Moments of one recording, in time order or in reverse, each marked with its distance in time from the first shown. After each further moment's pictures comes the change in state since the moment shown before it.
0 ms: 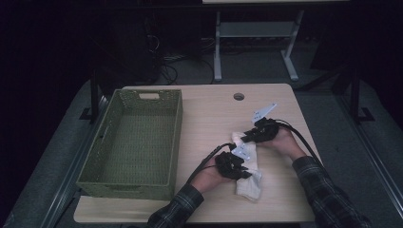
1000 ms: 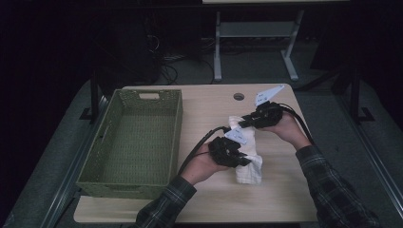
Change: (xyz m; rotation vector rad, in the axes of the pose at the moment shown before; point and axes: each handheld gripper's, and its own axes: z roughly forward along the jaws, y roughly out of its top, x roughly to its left) left arm -0.010 0.042 -0.072 -0.047 0.027 0.008; right arm 0.007 0.055 -0.051 -0.130 0.027 -0.052
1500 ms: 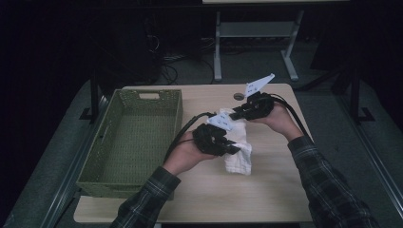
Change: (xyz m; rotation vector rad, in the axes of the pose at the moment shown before) left arm 0.008 0.009 -0.062 -0.035 0.039 0.018; right arm 0.004 0.045 0.006 -0.003 0.005 -0.046
